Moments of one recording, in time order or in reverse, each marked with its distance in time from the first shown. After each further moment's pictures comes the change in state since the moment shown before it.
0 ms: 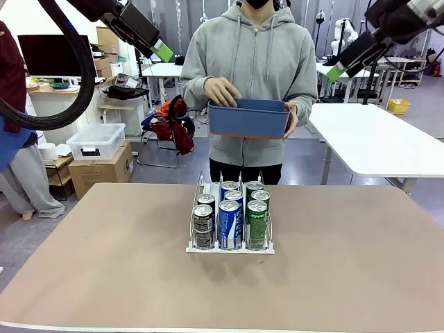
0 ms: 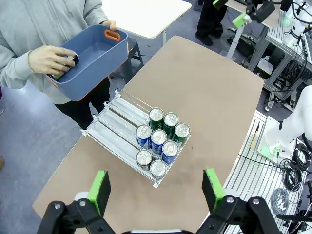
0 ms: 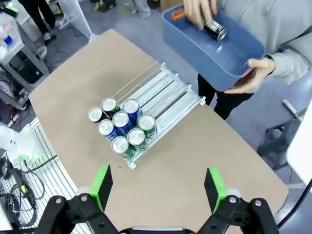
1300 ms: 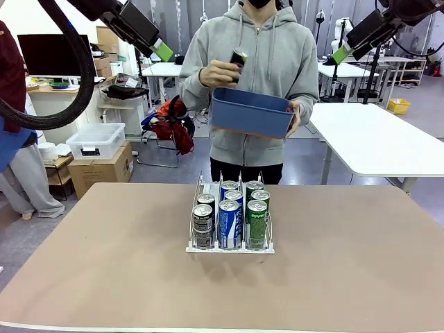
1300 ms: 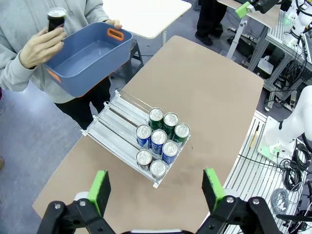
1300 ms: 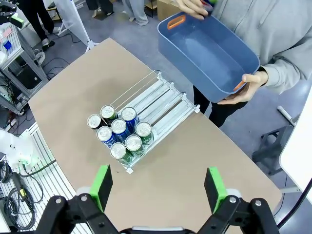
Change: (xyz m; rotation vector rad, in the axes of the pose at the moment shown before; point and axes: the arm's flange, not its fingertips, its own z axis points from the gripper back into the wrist) left arm 0.000 0.000 0.000 0.000 0.000 0.000; right arm 0.008 0.000 0.016 -0.014 -0.030 0.009
